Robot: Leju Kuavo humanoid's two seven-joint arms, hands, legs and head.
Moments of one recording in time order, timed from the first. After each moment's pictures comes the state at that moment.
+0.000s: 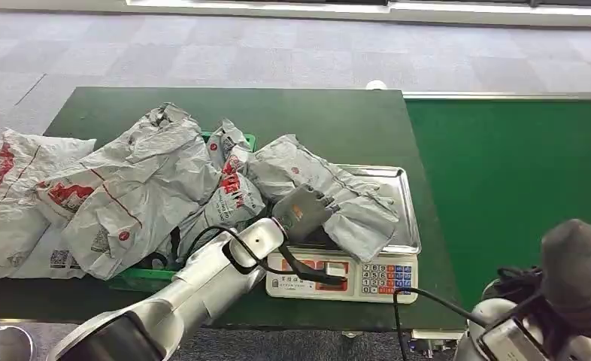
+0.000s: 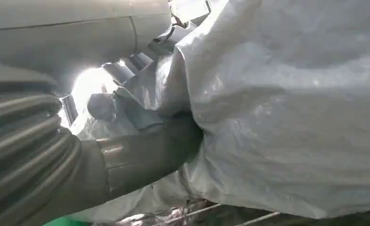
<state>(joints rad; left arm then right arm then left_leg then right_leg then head) -0.76 -0.25 -0.75 -0.37 -1.50 0.37 -0.20 -0.17 0.27 0.00 -2.12 0.95 -0.70 -0.70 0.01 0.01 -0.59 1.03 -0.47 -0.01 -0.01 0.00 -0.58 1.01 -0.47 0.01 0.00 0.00</state>
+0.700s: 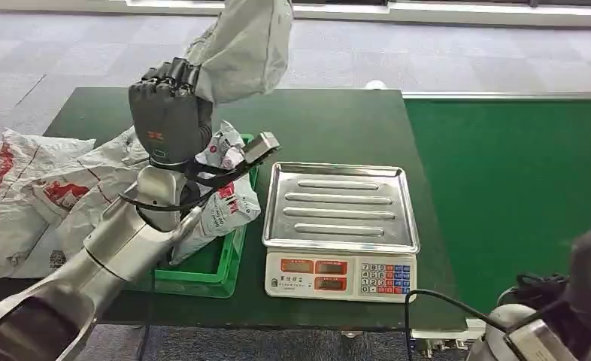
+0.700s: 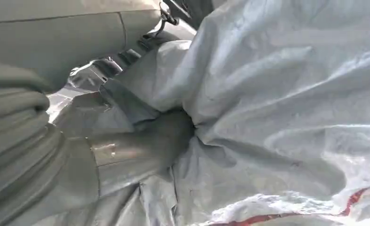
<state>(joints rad) -0.84 0.18 -0.79 -1.13 -1.52 0.70 0.58 -0.16 0.27 -0.07 -2.14 0.93 -0.70 -0.70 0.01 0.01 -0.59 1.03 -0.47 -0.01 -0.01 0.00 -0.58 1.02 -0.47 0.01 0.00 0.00</state>
